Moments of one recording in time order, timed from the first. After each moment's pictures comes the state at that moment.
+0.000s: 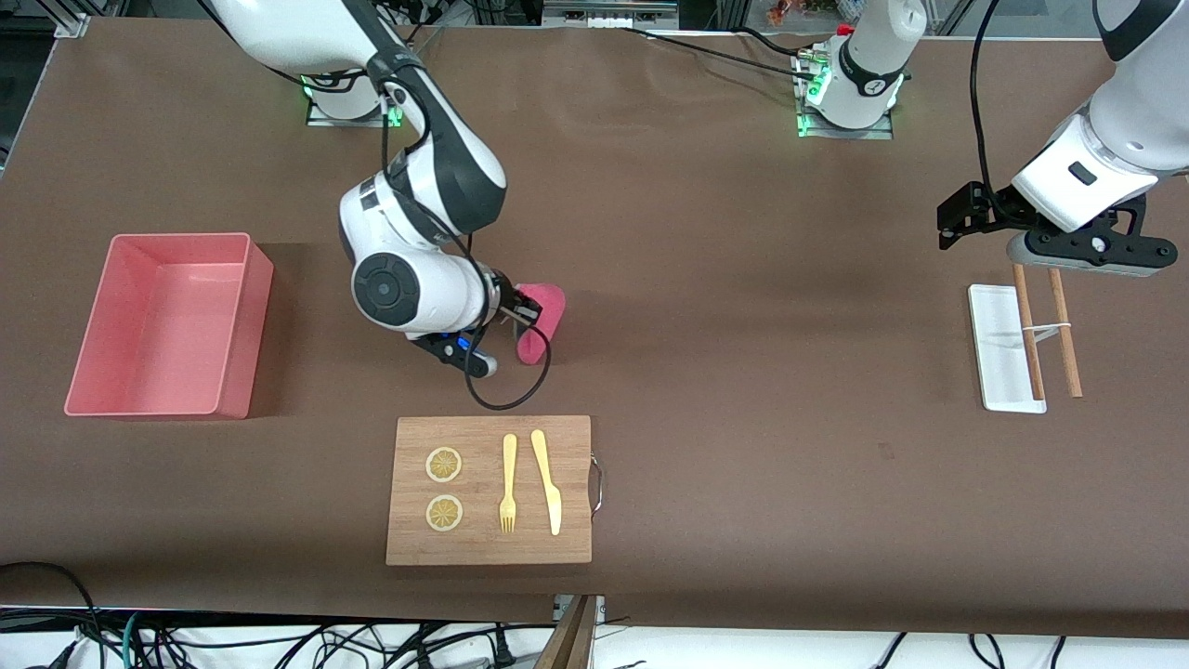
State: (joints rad) left arm -0.15 0.02 0.01 -1.63 0.02 1.63 -0.02; right arm 0.50 0.62 0.00 -1.37 0.35 1.76 0.84
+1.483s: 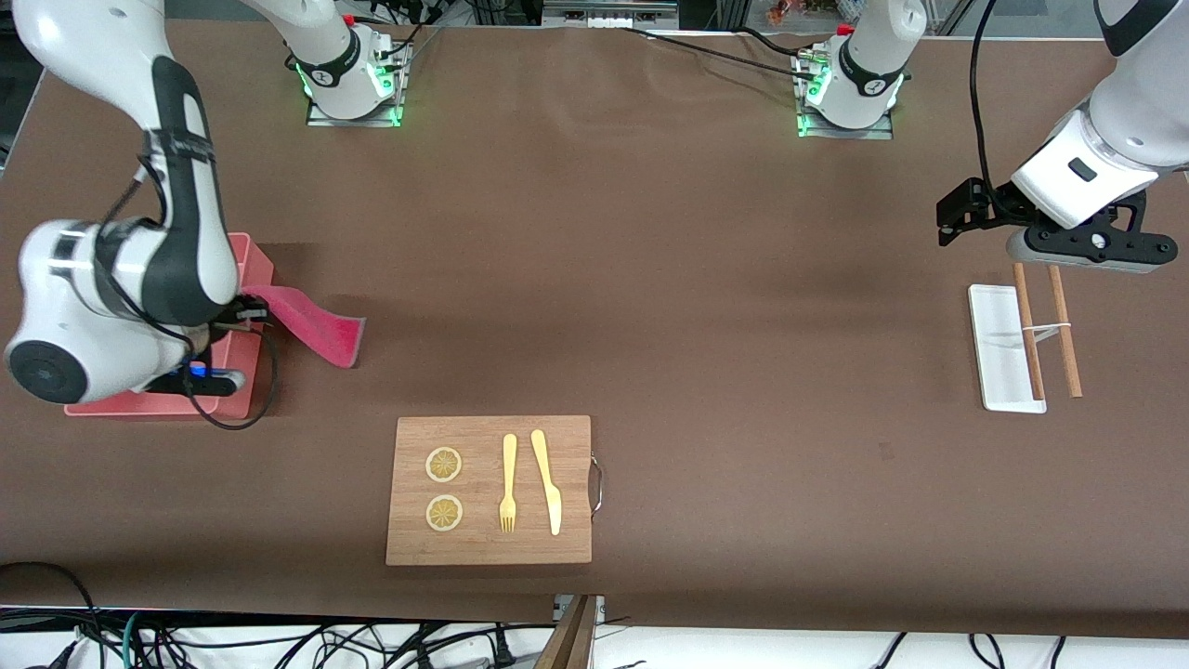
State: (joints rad) left arm -0.15 0.02 0.01 -1.63 0.02 1.61 -0.03; right arm 0.27 0.55 -0.32 -1.36 0.09 1.32 0.00
